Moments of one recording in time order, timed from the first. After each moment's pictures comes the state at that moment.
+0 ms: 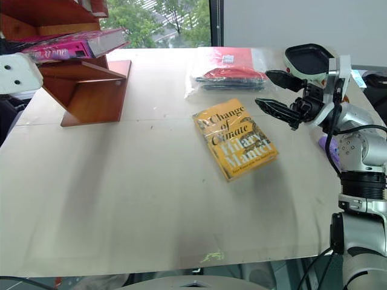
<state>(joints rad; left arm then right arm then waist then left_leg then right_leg) -0.54 1.36 0.18 0.18 0.26 -0.19 -0.76 -0.68 -0.56 -0.21 0.12 0.75 0.39 1.19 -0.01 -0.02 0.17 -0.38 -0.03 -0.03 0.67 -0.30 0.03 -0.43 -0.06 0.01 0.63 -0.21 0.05</state>
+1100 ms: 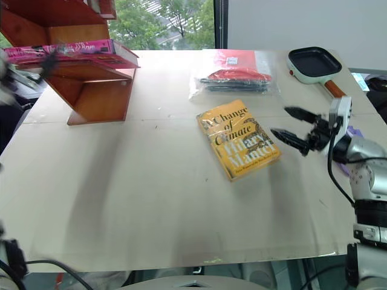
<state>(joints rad) -0.25 0.85 0.46 -0.30 -0.32 0.13 -0.63 -0.37 -0.65 -0.23 0.26 0.52 0.14 1.17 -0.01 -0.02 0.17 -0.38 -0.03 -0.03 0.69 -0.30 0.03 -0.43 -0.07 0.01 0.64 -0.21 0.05</state>
